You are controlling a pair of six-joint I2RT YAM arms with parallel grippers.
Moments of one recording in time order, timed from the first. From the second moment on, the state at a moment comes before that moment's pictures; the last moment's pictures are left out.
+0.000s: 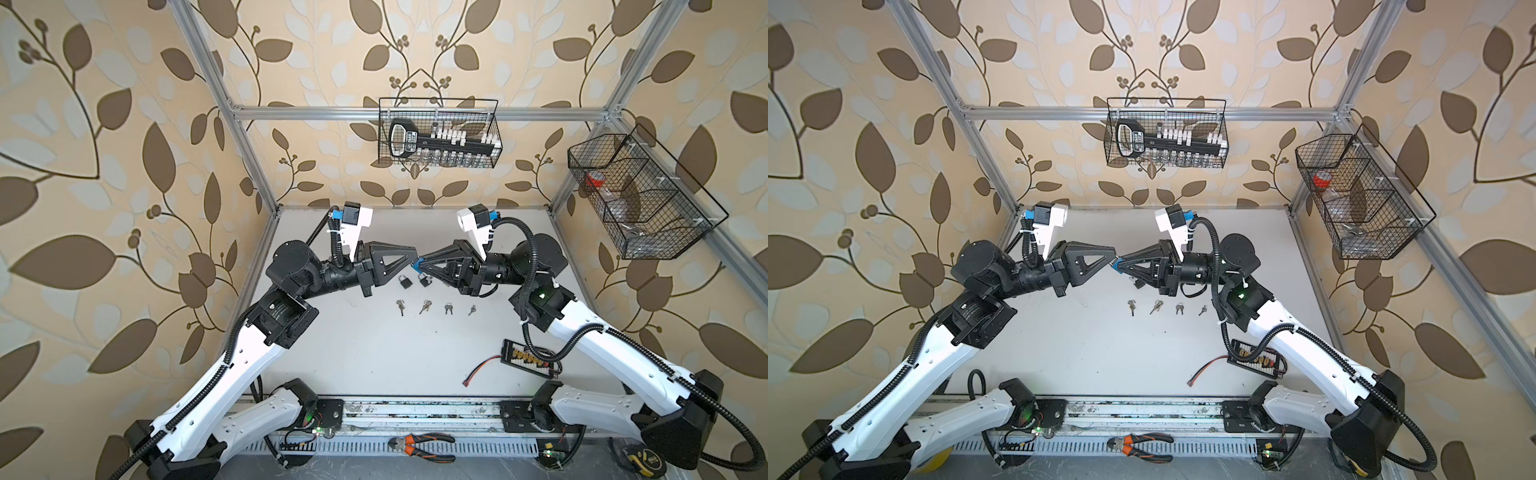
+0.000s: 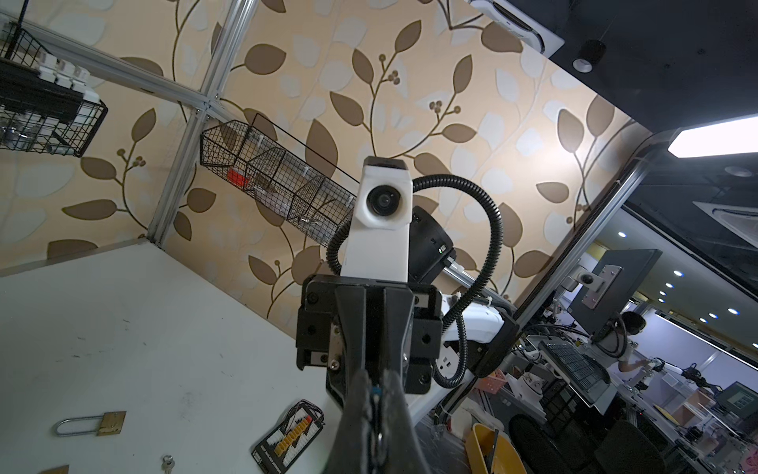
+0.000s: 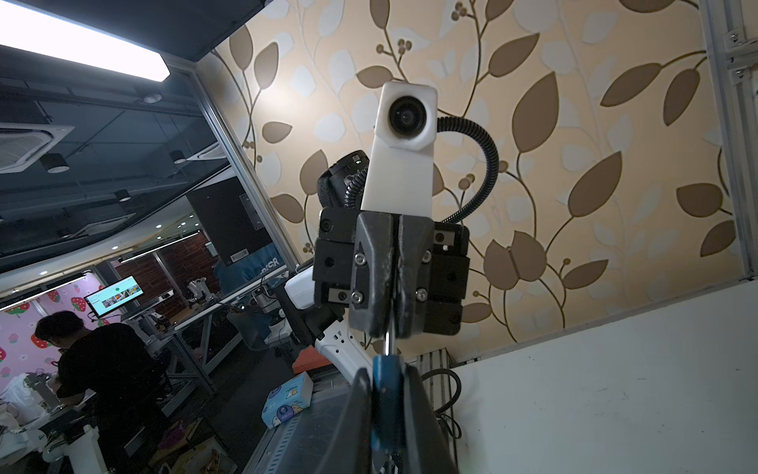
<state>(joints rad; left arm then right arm) -0.63 0.93 1.11 0.08 0.70 -0.70 0.68 1.16 1.09 0.43 -0.85 0.69</state>
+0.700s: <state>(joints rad) -0.79 0.92 1.11 0.13 0.50 -0.63 0.68 1.18 1.19 0.42 -0.92 0.70</state>
